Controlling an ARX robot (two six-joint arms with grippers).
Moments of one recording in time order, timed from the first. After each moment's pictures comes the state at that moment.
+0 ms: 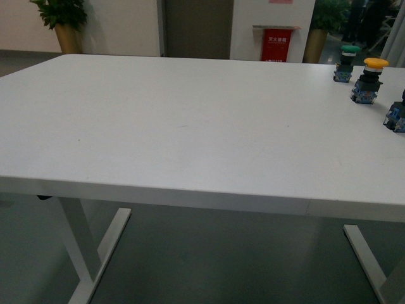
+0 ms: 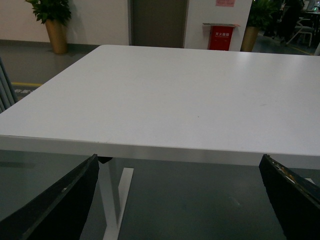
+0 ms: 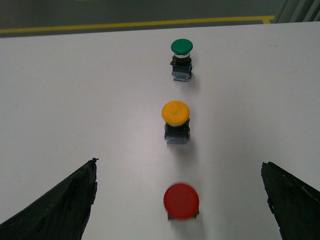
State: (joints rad) left arm 0.00 0.00 0.02 0.00 0.00 0.00; right arm -0.10 1.61 1.51 -0.34 -0.13 0.05
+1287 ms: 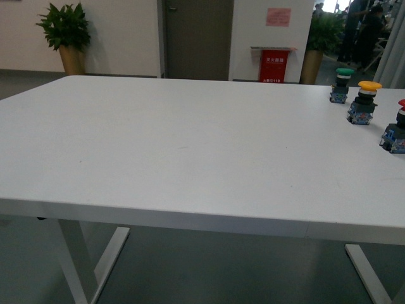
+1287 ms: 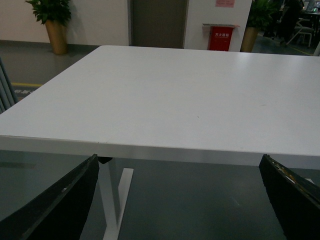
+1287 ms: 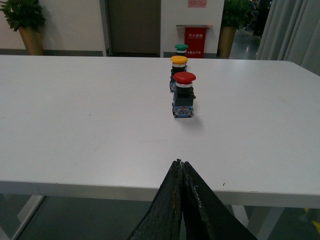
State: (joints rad) left arm 0.00 0.00 0.02 0.00 0.00 0.00; right arm 0.00 0.28 0.08 0.20 0.00 0.00
